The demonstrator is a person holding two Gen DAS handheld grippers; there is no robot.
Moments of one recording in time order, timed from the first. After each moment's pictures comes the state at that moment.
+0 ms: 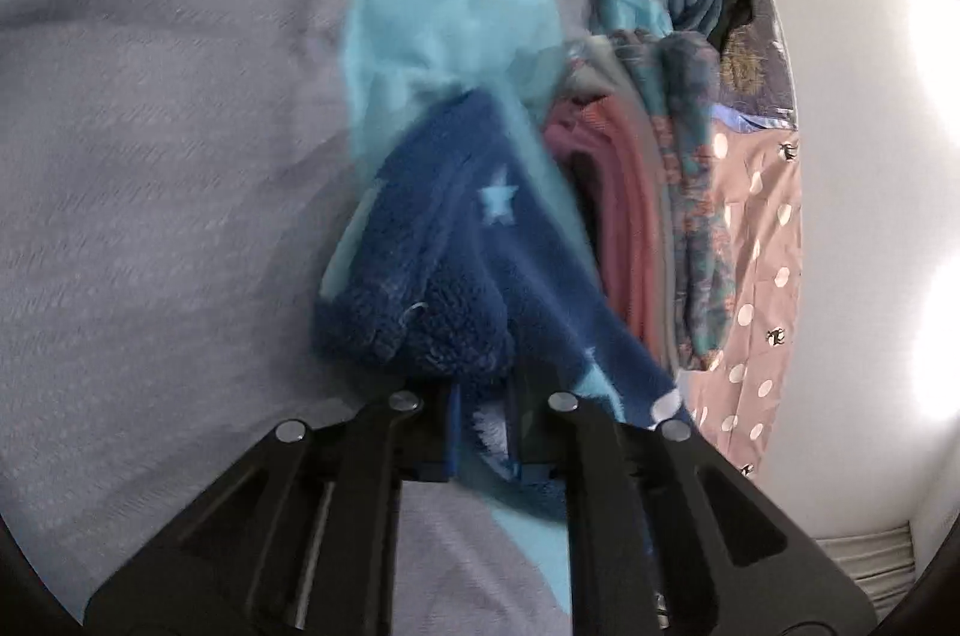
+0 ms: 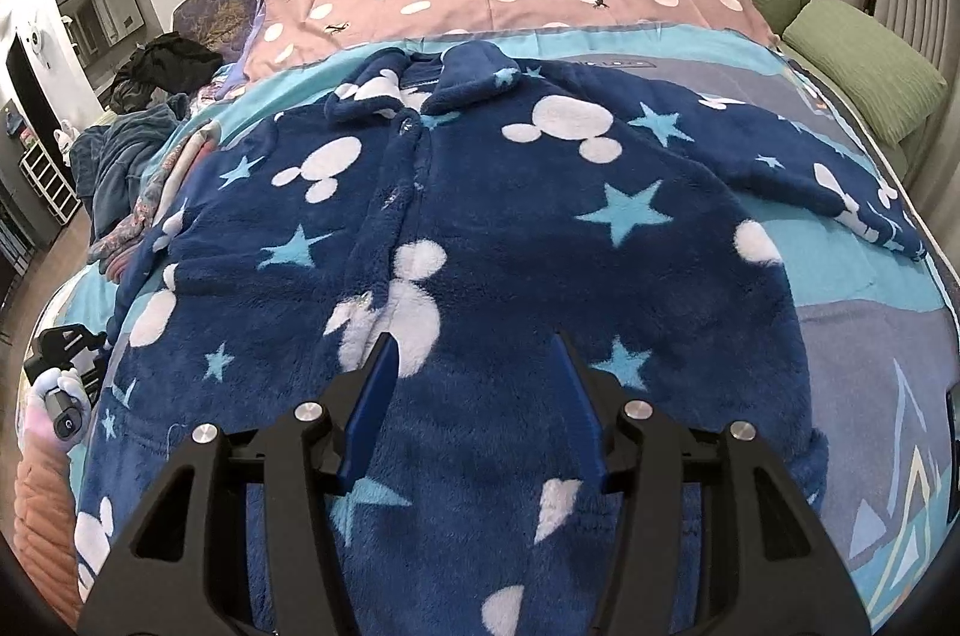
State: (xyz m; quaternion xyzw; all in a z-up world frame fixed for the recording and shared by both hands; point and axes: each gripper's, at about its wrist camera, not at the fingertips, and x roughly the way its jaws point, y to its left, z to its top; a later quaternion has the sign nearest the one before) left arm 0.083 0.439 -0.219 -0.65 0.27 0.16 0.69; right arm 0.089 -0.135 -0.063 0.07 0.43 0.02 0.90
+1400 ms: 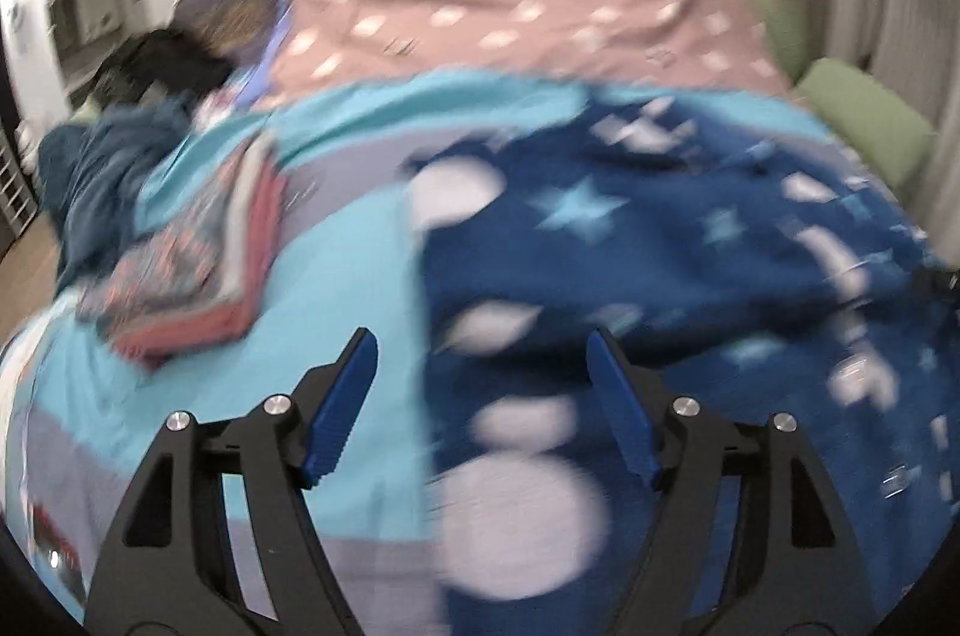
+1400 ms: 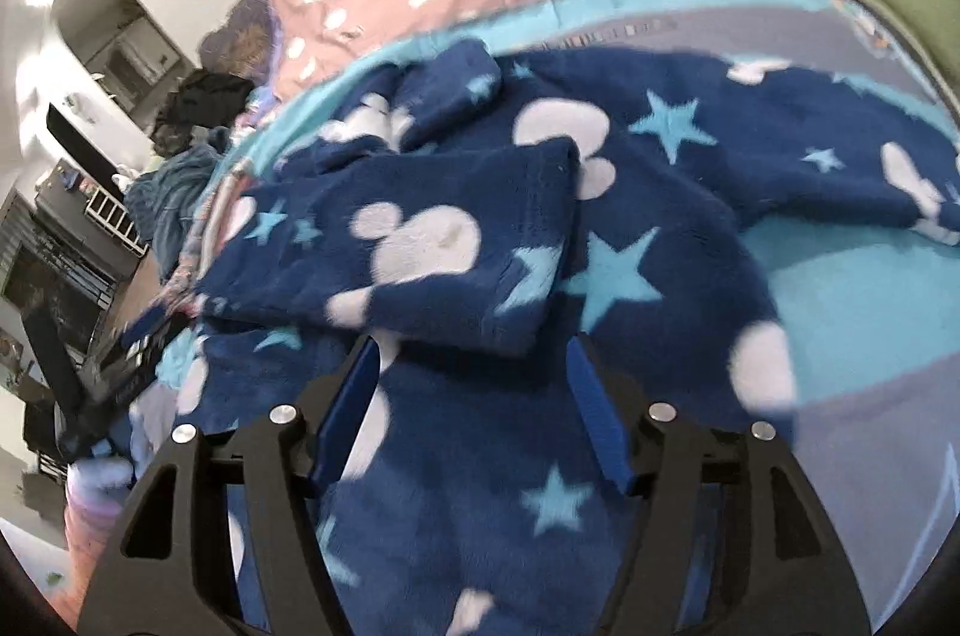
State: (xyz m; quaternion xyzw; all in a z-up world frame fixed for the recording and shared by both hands) left arm 0.172 0.142 -0.080 0.02 0.37 -0.02 0.93; right arm 0.174 -0.207 -0.073 0.20 0.48 0.11 0.85
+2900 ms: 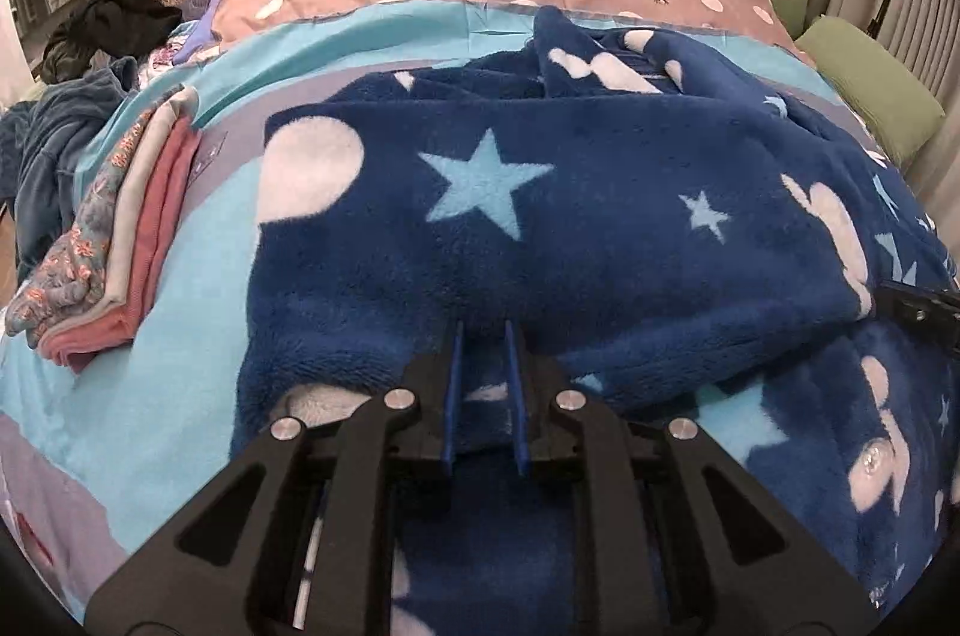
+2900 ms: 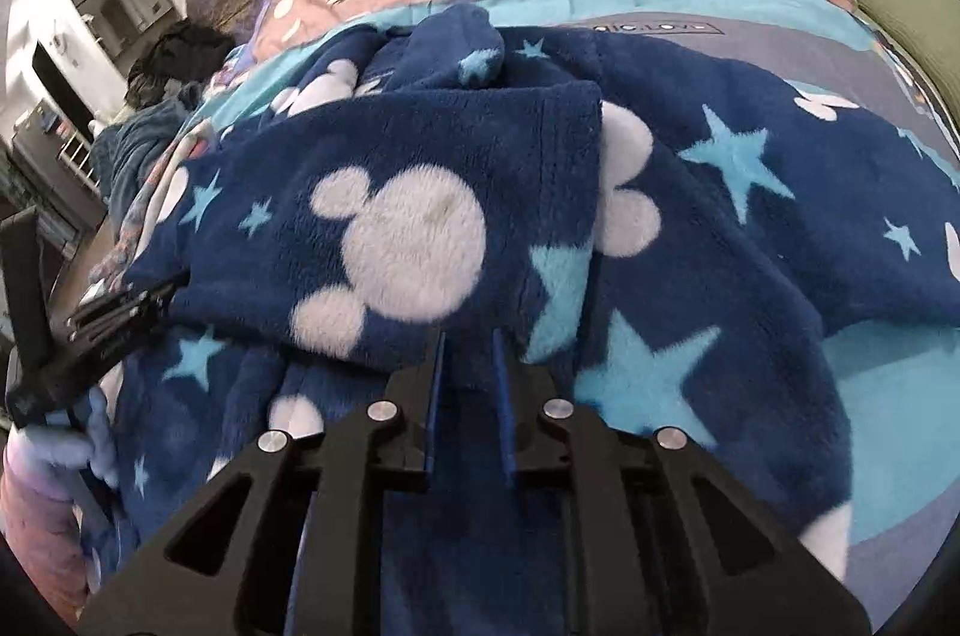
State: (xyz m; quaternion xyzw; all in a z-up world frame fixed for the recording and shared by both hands) left arm 0.240 0.077 -0.107 0.03 0.44 -0.06 0.90; right arm 0.202 -0.193 -0.087 0.13 0.48 0.11 0.86
